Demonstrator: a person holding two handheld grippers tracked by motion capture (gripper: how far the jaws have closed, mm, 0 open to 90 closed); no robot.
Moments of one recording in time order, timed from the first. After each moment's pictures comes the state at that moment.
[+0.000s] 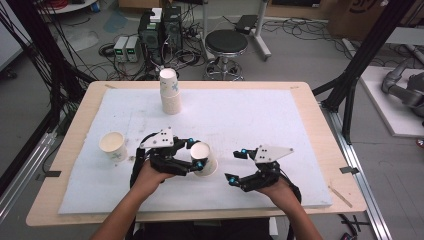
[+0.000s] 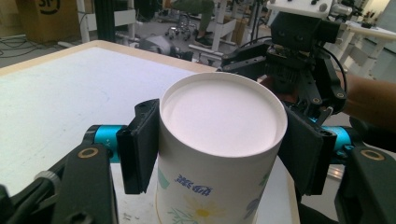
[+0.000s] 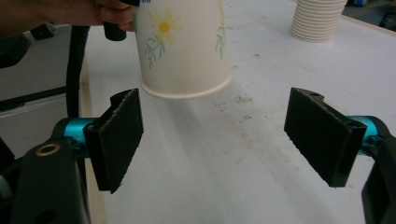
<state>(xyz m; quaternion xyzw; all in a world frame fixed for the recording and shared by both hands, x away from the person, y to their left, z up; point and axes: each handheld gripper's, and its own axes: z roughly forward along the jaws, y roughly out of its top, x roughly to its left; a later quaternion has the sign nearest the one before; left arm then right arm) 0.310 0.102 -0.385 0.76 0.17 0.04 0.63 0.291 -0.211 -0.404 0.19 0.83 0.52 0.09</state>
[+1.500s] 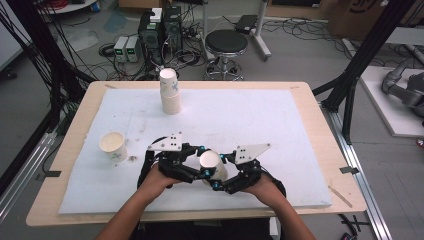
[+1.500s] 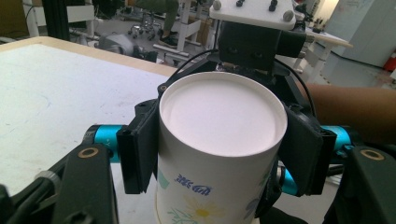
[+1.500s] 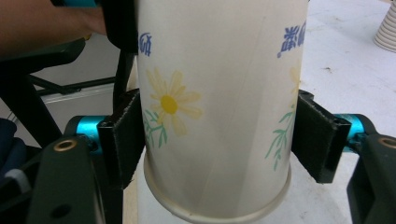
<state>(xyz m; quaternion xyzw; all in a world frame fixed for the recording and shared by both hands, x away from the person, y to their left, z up) 0.305 0.084 -0.389 0.75 0.13 -0.03 0.64 0.299 -0.168 -0.409 0.12 0.84 0.53 0.00</state>
